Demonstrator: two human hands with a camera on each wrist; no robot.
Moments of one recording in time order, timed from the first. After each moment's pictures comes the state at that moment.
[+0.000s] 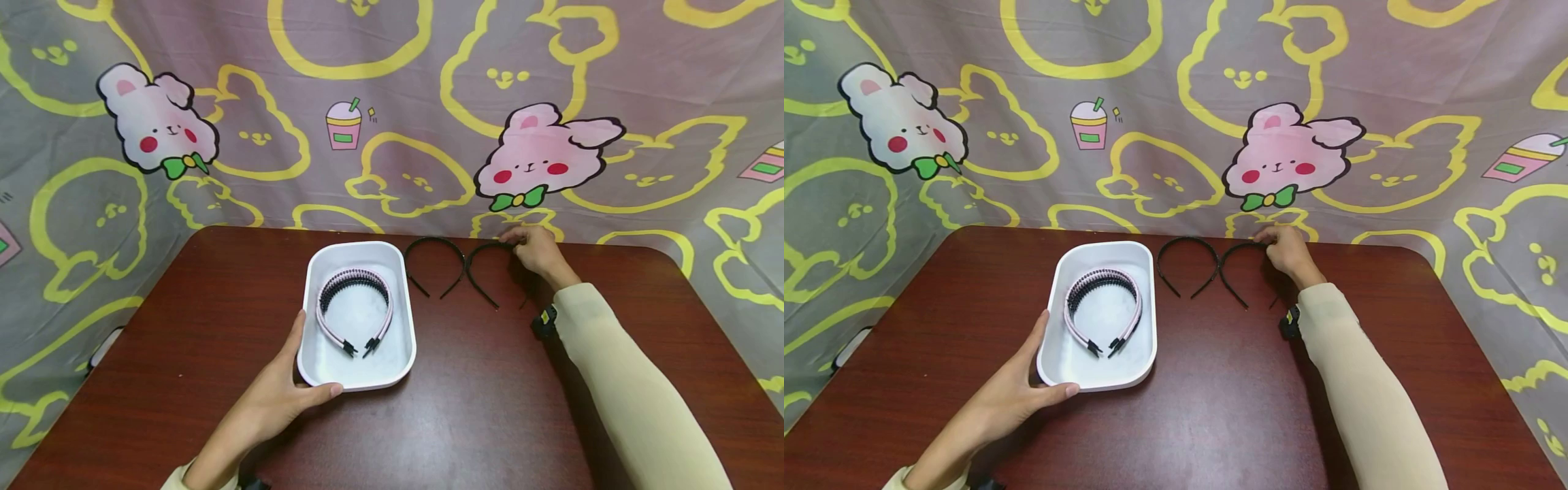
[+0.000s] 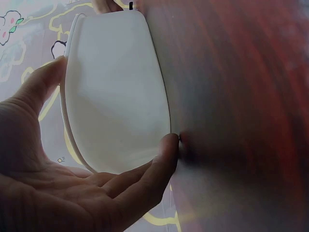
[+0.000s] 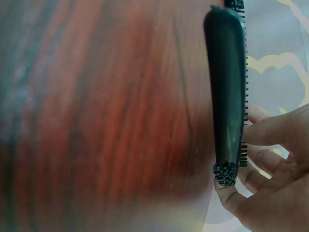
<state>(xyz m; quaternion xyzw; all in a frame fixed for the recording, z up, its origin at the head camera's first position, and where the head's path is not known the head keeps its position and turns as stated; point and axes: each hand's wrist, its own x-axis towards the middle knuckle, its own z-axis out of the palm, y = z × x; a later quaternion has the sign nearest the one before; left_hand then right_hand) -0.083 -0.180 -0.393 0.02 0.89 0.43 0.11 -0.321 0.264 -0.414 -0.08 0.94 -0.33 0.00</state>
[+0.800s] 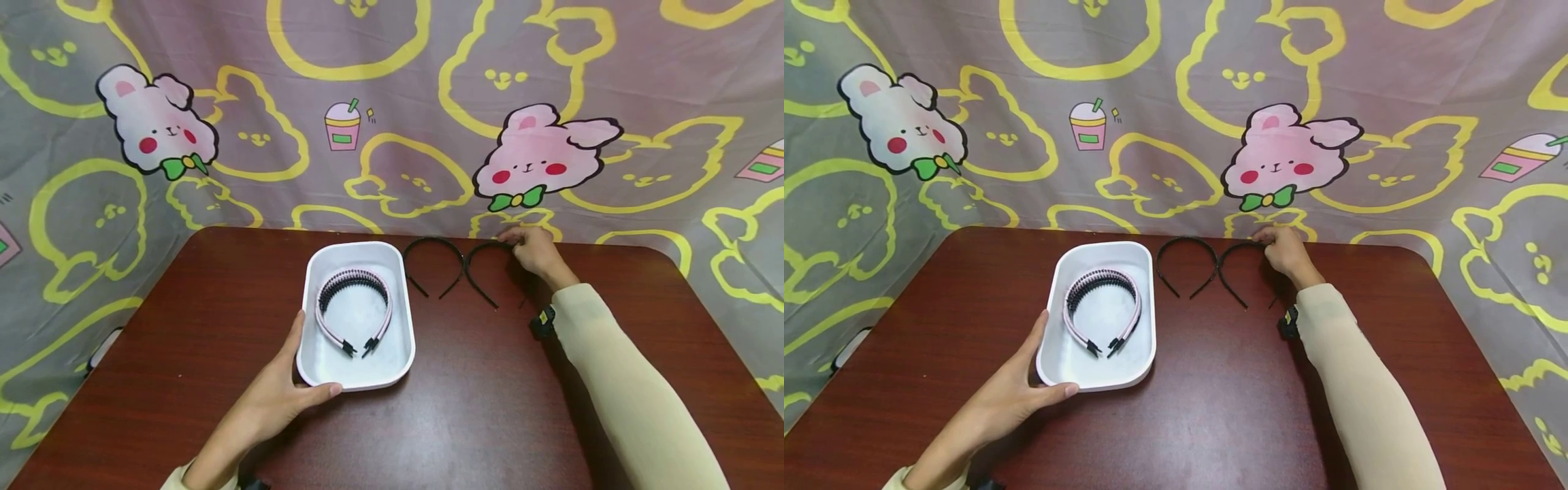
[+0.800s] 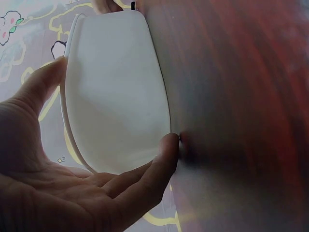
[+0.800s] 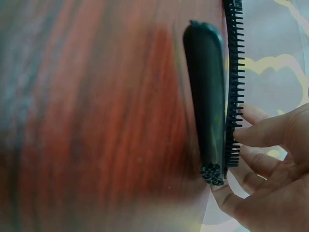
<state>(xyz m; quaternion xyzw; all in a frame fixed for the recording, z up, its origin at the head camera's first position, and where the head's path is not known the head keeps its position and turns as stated) -0.081 -0.179 -0.392 0.02 0.89 0.43 0.11 -0.318 0.261 -0.411 -0.07 0.94 -0.34 0.03</state>
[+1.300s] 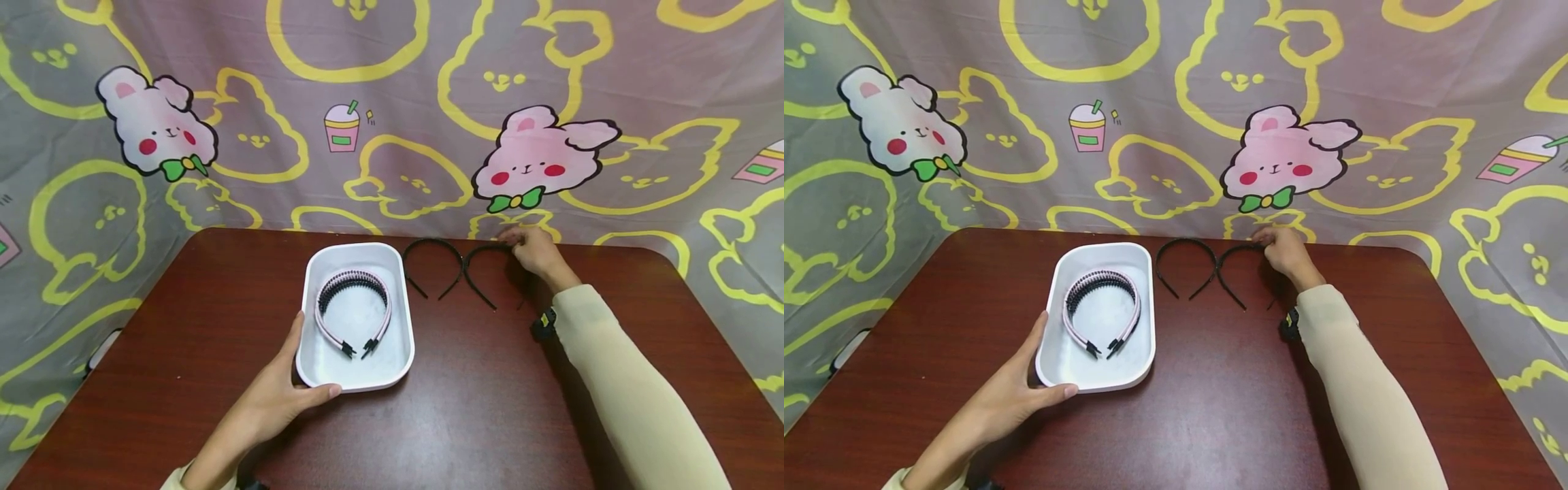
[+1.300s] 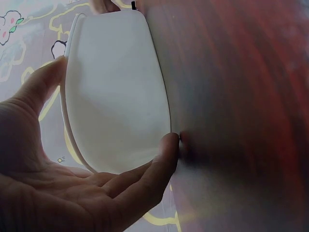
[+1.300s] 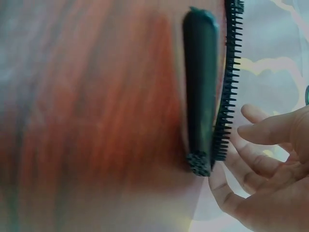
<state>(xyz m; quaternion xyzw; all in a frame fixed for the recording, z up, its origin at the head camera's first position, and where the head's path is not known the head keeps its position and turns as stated) -0.082 -0.180 -0.393 0.02 0.90 0.43 0.11 -0.314 0.261 -0.404 -0.07 0.94 -0.32 0.02</state>
